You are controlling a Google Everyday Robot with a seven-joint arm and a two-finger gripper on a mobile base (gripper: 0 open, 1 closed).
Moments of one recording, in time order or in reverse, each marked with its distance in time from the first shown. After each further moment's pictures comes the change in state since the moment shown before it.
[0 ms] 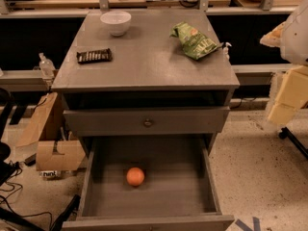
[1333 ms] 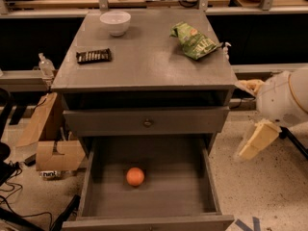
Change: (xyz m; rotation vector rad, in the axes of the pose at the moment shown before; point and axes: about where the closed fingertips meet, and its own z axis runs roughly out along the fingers) arm 0.005 0.021 0.117 -0.035 -0.327 -0.019
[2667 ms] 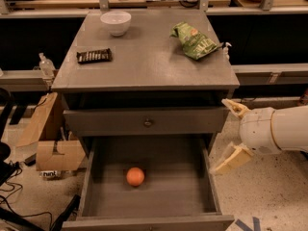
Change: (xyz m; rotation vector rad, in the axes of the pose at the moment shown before) arm 0.012 0.017 0.070 0.107 -0.225 0.034
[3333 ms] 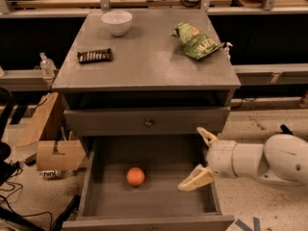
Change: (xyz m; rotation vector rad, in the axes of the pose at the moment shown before) arm 0.035 0.044 0.111 -0.030 -0.152 0.152
